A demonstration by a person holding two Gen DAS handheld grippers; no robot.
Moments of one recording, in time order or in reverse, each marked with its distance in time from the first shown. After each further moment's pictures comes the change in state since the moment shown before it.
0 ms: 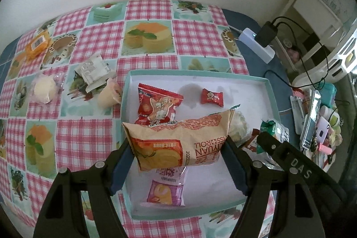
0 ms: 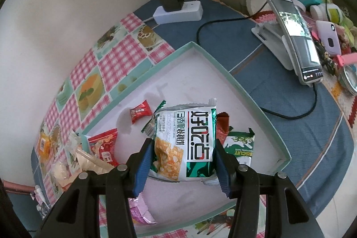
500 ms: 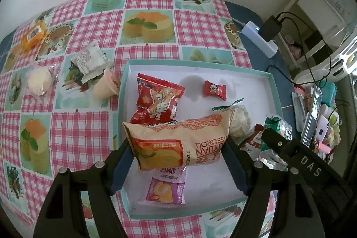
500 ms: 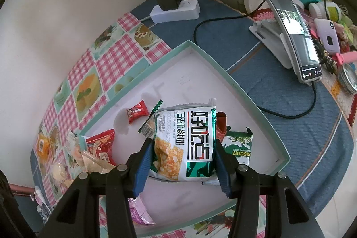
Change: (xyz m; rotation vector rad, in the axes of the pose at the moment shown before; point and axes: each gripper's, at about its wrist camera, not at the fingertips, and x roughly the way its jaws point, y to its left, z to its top) left arm 0.013 0.007 -0.002 -0.021 0.053 -0.019; right arm 0.002 0.000 0.000 0.014 0.009 -0.009
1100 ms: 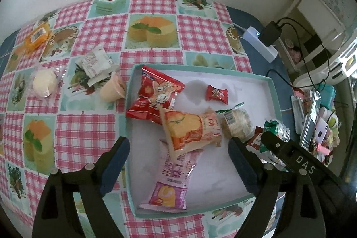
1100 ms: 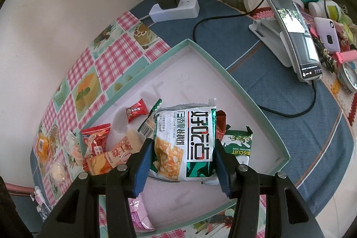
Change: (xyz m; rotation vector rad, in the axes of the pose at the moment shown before) left arm -0.012 0.009 0.003 -0.019 -0.031 0.007; right arm 0.001 0.000 0.001 0.001 0.008 -0.001
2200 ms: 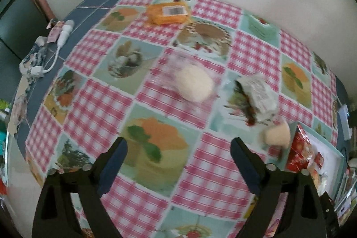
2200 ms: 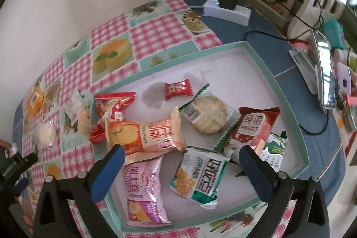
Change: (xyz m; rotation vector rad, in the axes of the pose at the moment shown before) left arm -0.032 0.205 0.005 -0.424 -0.056 0.363; right arm 0.011 0.079 -0.037 -0.311 -0.019 -0.060
